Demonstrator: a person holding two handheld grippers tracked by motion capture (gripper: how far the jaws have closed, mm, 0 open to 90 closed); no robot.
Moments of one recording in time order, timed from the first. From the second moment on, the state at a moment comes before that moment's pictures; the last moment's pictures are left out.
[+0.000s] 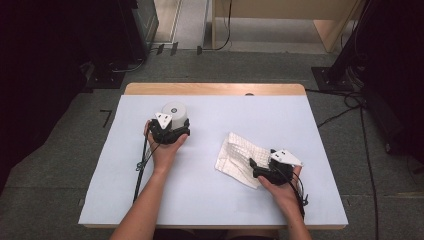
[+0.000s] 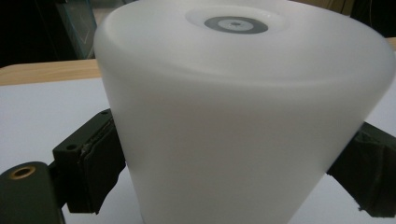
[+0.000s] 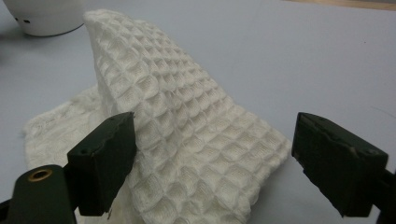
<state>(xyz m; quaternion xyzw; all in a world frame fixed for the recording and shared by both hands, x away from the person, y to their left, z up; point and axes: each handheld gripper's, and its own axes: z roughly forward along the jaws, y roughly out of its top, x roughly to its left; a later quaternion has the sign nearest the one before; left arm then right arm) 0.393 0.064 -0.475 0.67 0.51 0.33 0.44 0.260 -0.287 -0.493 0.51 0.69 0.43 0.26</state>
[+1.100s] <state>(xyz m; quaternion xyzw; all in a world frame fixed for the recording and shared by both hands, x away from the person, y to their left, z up) 0.294 0.093 -0.462 0.71 0.45 0.26 0.48 0.255 -0.281 -0.493 0.49 0.70 0.42 0.29</state>
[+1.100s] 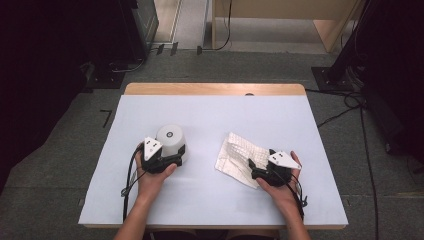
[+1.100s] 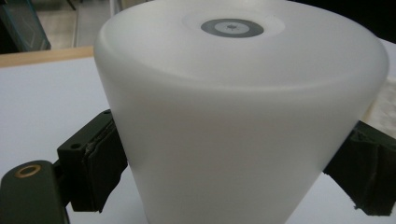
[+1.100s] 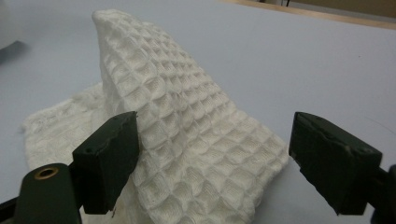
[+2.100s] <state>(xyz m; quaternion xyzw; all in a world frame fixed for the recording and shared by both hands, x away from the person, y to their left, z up) 0.261 0.110 -0.462 0.78 0.37 0.20 0.47 0.251 -0.241 -0.486 0.40 0.78 0.40 0.25</state>
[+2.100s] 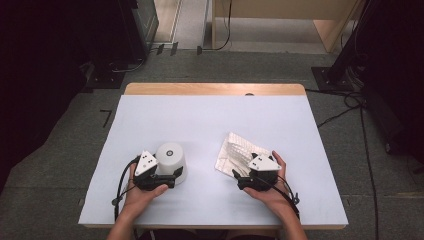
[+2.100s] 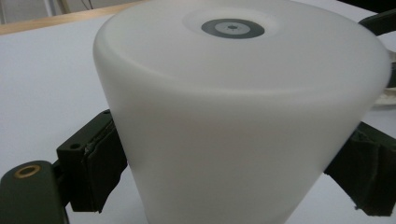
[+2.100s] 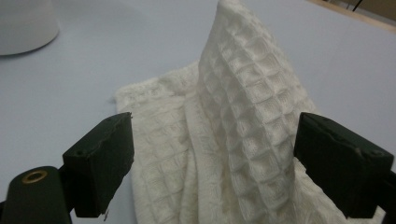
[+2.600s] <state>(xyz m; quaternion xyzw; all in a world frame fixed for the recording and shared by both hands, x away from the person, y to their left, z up) 0.265 0.111 -0.462 0.77 0.38 0.18 0.48 0.269 -0.231 -0.499 0.42 0.82 0.34 0.21</state>
